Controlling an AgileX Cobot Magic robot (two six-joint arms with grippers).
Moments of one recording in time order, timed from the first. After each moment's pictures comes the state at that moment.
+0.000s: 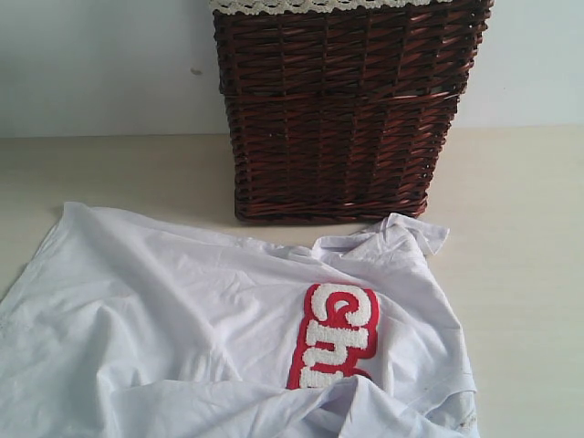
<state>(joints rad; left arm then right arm) 0.00 0.01 0.00 -1.54 0.15 1.59 -0.25 0.02 0.00 0.94 -0.10 -1.02</state>
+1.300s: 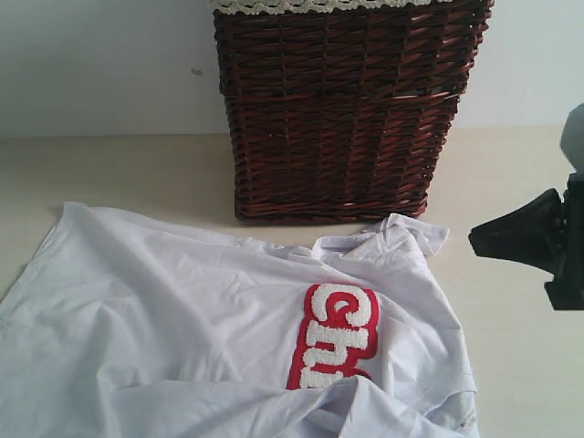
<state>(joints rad) 0.00 0.01 0.00 -1.54 0.15 1.60 -0.18 1.36 -0.62 1.20 0.95 -1.86</state>
